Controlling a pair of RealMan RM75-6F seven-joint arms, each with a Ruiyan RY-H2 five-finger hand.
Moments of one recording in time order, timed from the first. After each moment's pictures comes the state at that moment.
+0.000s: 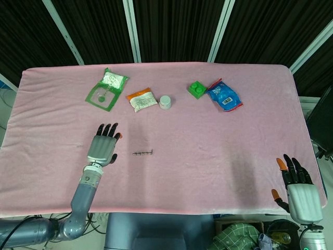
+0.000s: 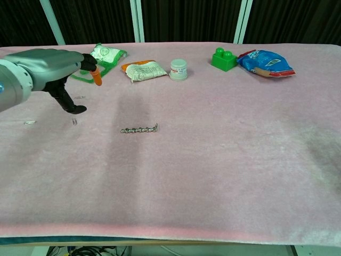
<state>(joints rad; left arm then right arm) -0.70 -1.60 -0.28 -1.79 0.72 1.24 1.01 0.02 -1.19 0.00 -1.69 -1.59 1.65 -0.26</state>
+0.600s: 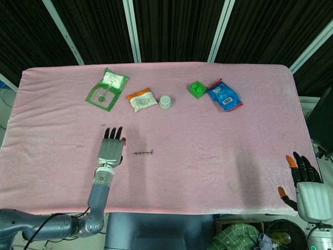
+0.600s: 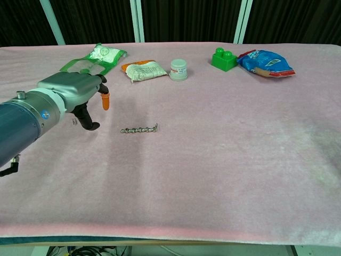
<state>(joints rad) -0.78 -1.78 -0.24 -1.57 0.66 1.29 1.01 0.01 -1.18 0.03 -1.68 -1.57 1.64 -0.19</state>
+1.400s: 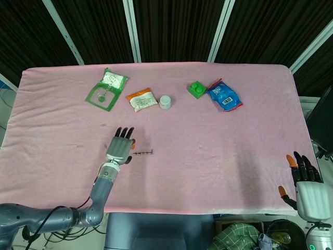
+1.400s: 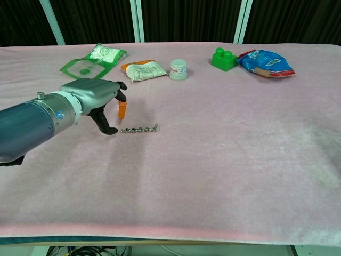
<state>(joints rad) -0.84 -1.78 -0.21 -1.46 0.69 1.11 0.87 0.00 -1.19 0.05 -1.67 -1.56 1.64 -0.22</state>
